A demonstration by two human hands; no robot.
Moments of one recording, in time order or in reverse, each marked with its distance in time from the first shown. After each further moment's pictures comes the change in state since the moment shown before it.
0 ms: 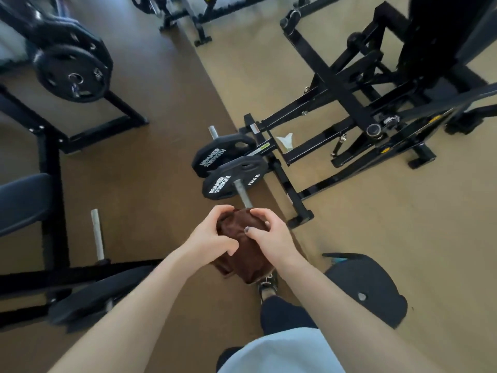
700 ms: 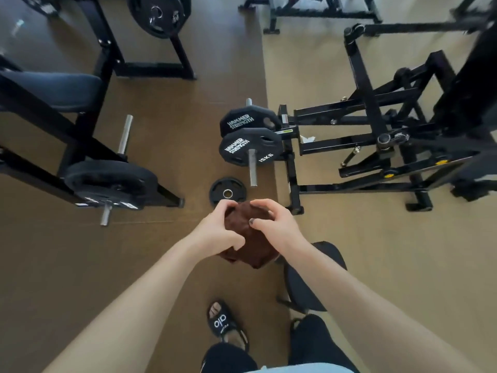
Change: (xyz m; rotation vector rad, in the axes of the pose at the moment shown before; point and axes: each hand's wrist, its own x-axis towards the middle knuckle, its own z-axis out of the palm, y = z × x) left_hand -0.164 -0.084 0.144 -0.217 0.130 -0.039; right_hand -0.156 0.047 -0.061 -0.293 -0.299 -0.074
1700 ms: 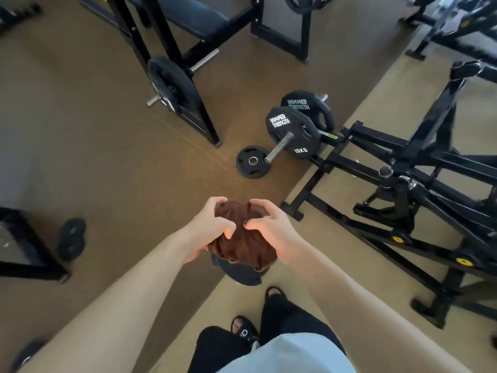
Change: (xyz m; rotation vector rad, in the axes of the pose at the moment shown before) left_hand -0.039 0.130 0.380 -0.726 0.539 -0.358; right_hand -0.029 0.113 -0.319 -0.233 -0.690 0.105
